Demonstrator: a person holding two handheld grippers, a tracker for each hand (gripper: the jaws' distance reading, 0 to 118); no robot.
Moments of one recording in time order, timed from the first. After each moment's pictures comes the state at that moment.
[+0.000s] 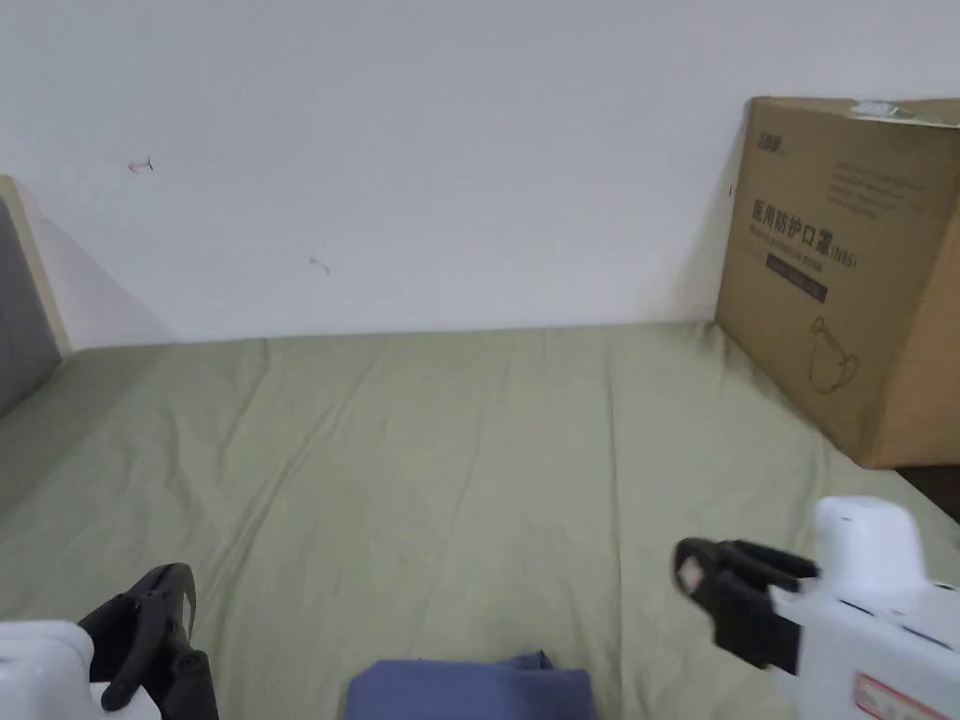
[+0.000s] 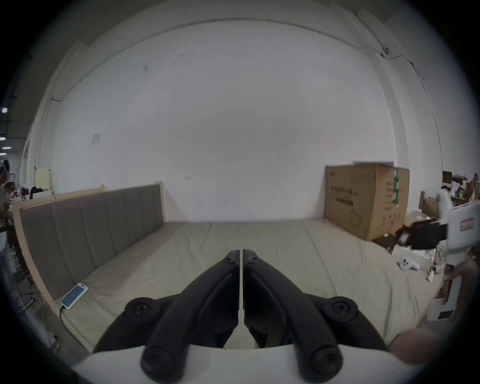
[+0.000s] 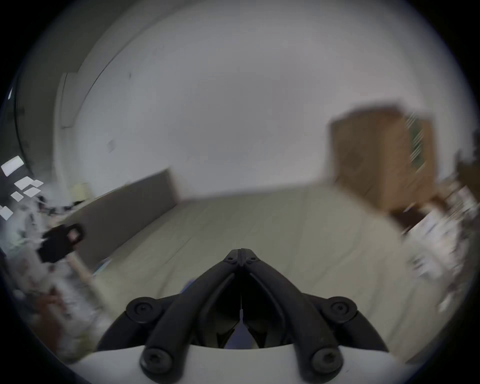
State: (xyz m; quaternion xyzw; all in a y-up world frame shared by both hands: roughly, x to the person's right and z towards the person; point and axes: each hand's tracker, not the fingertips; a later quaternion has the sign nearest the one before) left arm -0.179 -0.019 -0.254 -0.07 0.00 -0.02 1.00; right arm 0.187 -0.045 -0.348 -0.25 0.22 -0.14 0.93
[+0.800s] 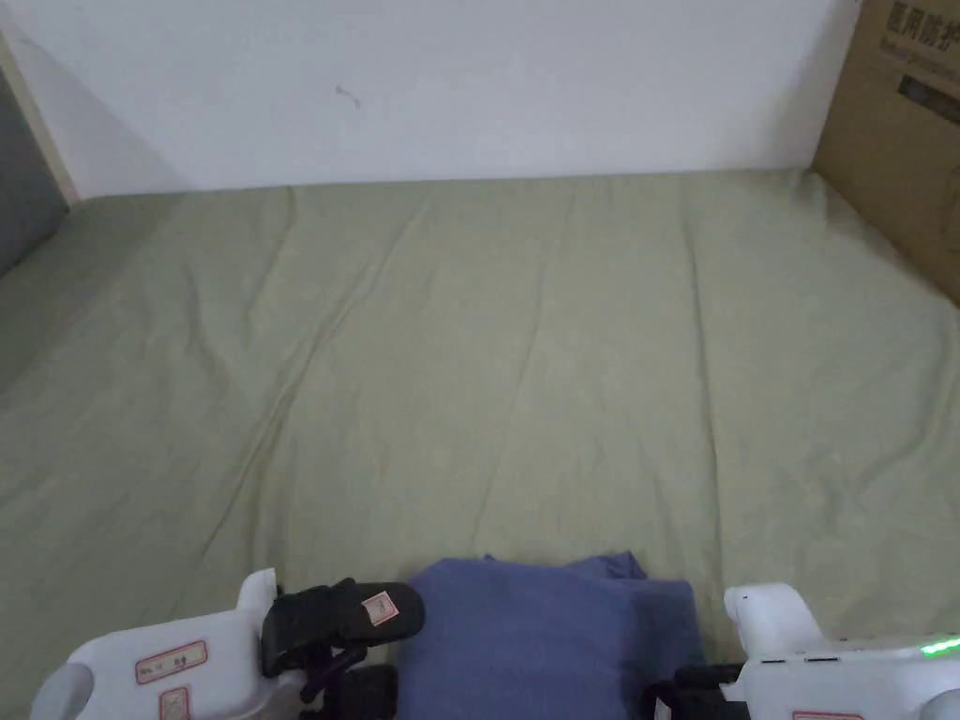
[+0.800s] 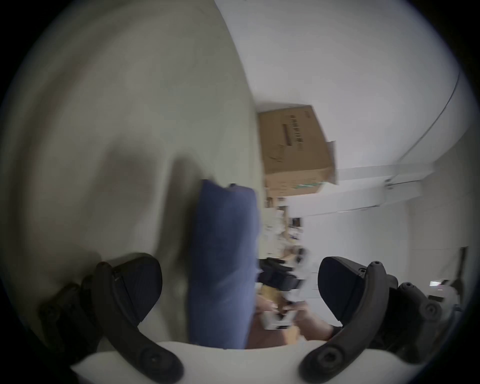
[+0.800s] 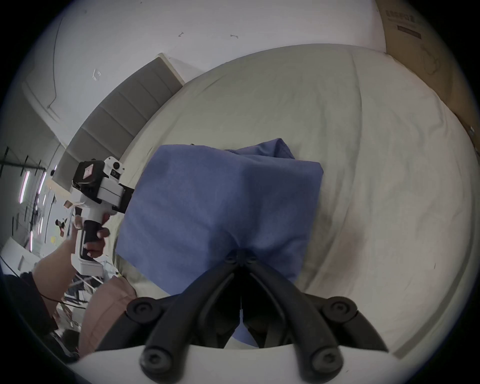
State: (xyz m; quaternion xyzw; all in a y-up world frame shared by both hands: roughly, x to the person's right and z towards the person) left arm -0.288 -0.274 -0.480 -0.42 -0.39 0.53 0.63; right arm 0.137 -0.209 -0.425 -0.51 0.25 -0.11 0.82
